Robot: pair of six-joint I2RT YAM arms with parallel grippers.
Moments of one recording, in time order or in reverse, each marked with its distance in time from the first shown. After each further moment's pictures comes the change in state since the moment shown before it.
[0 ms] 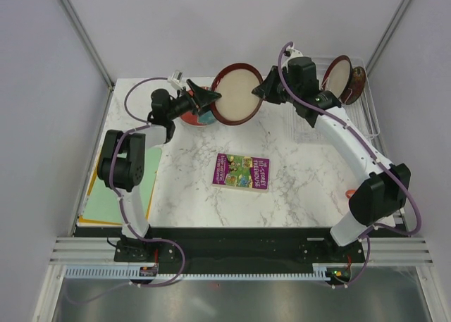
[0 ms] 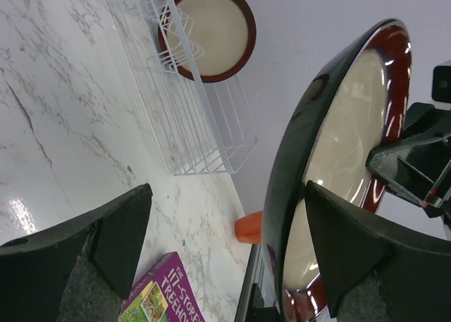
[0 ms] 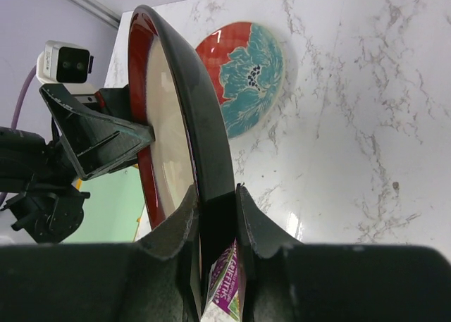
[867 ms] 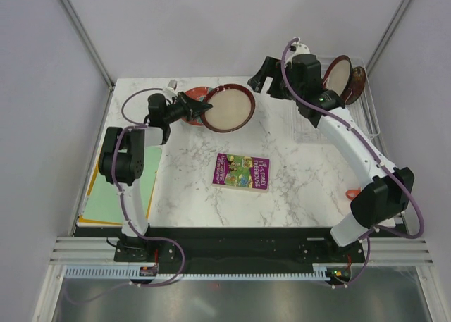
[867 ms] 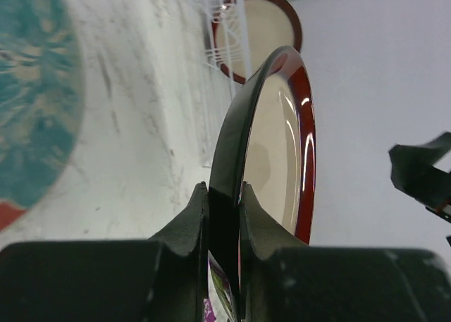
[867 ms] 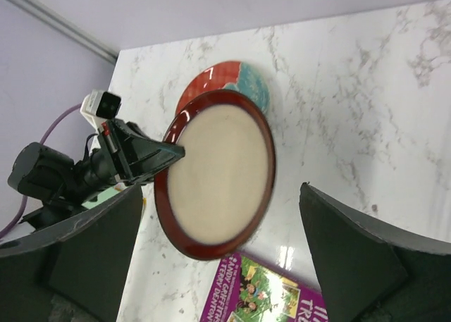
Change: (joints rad) left arm 0.057 0.084 -0.014 -0.018 0.016 -0.057; right arm -0.005 -0.017 -0.004 0.042 0.063 -0.006
